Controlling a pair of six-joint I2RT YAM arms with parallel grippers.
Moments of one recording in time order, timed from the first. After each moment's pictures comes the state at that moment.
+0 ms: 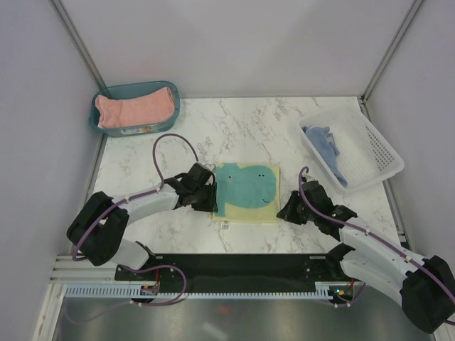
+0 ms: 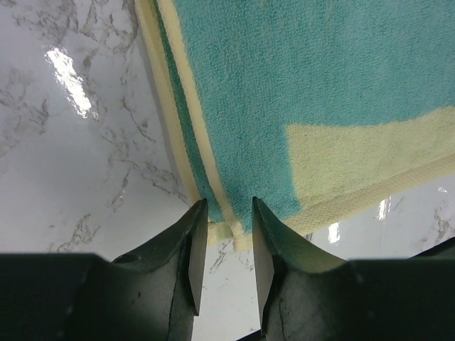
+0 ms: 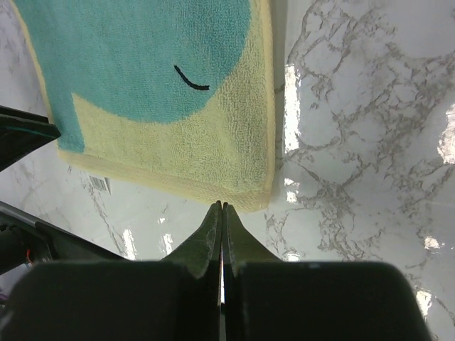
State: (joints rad) left arm -0.68 1.44 0.72 -0.33 0.08 -0.54; right arm 0.56 0.90 0.37 -0.31 -0.11 0.83
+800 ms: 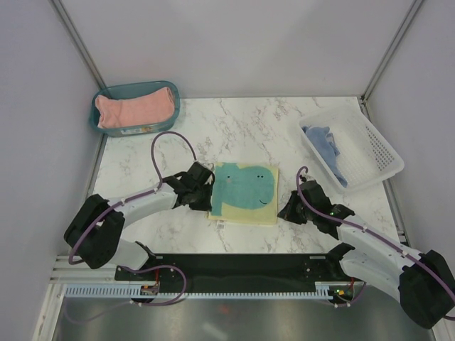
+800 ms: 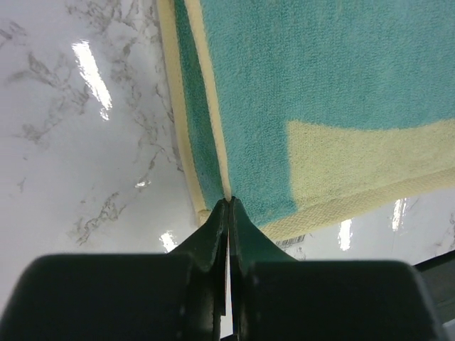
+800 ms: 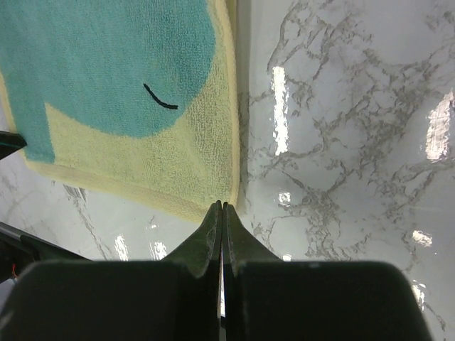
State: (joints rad) left arm -0.68 1.42 0.74 -0.40 0.03 -0.54; right arm 0.56 0.93 0.37 -0.29 -0.07 0.83
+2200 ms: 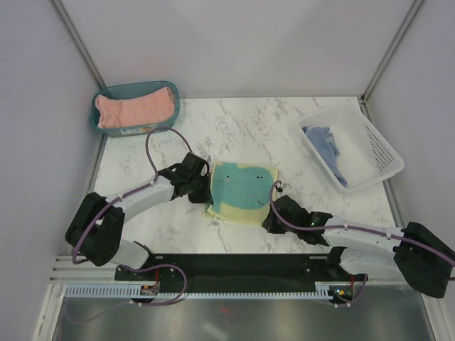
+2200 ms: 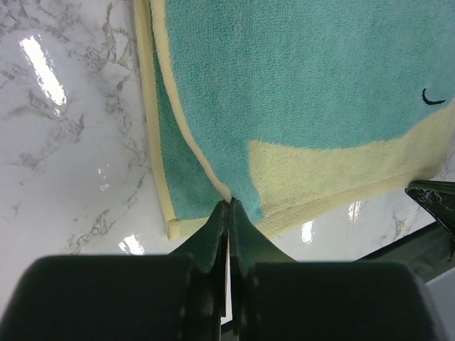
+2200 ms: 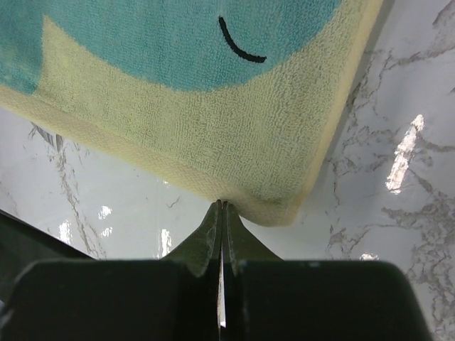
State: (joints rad) left arm -0.58 1.44 0.80 -0.42 0.16 -0.54; right arm 0.94 1.09 0.36 -0.10 0.15 0.90
